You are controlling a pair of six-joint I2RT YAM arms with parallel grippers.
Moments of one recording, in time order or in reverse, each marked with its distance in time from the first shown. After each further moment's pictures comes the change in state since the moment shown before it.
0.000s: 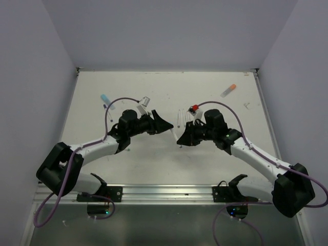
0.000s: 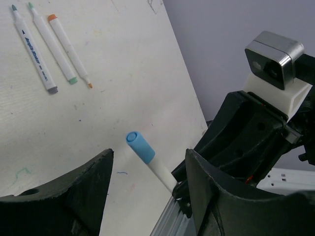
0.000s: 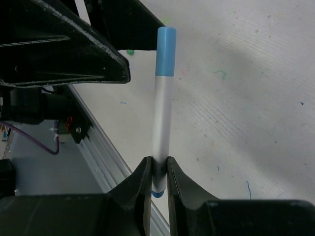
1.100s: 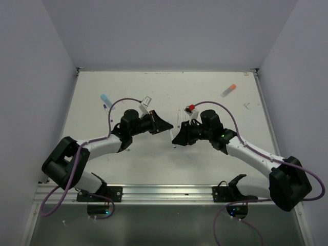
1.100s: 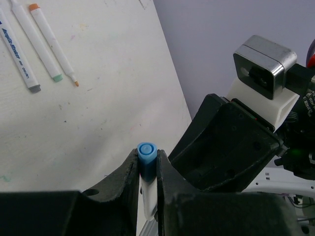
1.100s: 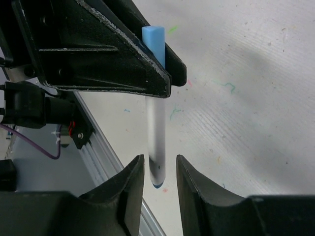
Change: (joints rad) left arm 0.004 0.089 0.004 0.106 0.053 -0.085; right arm 0.040 0.067 -0.030 0.150 -0.002 0.033
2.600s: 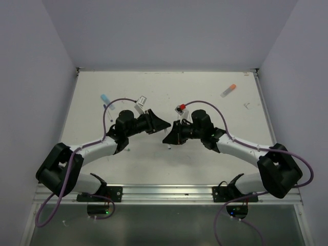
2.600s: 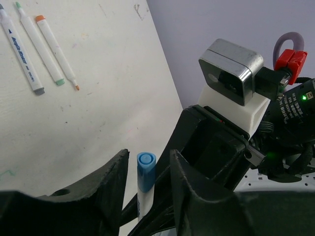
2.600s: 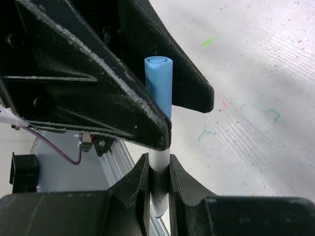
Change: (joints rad) left arm 0.025 -0.087 -0.035 -0.023 -0.010 -0.010; right arm 0.080 0.152 0.021 0.227 -0.034 0.109
